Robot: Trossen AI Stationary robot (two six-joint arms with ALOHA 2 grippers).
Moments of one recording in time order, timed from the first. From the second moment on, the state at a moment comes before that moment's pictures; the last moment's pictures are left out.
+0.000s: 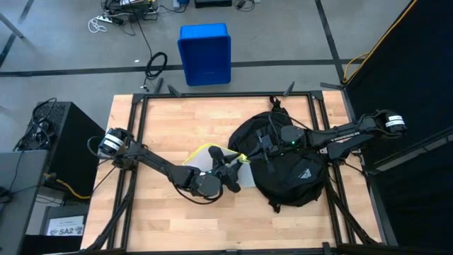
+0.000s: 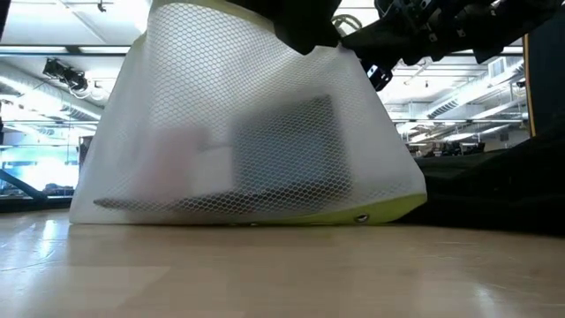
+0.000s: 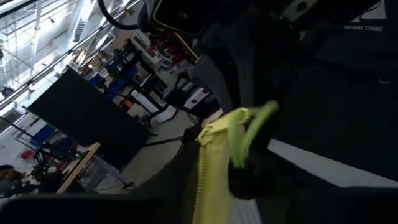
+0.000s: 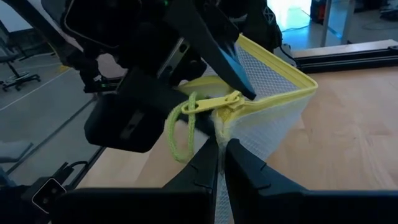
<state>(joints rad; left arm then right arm) -0.39 1.83 1.18 0.42 -1.07 0.45 0.03 1.24 0.56 0.48 -0.21 0.14</state>
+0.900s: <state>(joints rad) -0.60 1.83 1.37 0.03 -1.51 0.49 0.03 1.23 0.56 0.47 -0.25 0.14</state>
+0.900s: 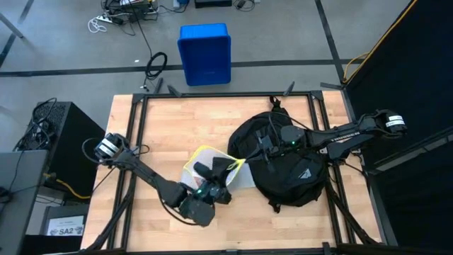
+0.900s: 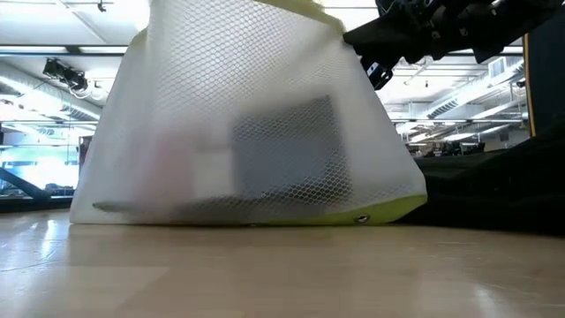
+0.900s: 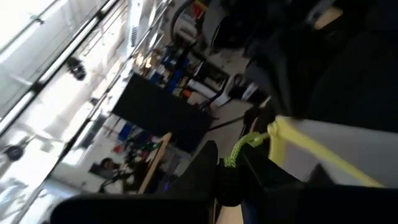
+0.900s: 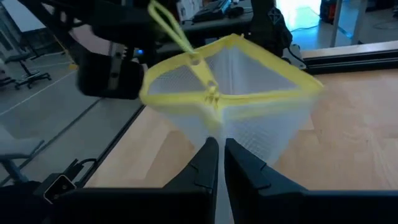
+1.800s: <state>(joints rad) -0.52 1.76 1.37 -0.43 -1.30 -0.07 0.26 1.25 0.58 0.50 0.02 0.02</state>
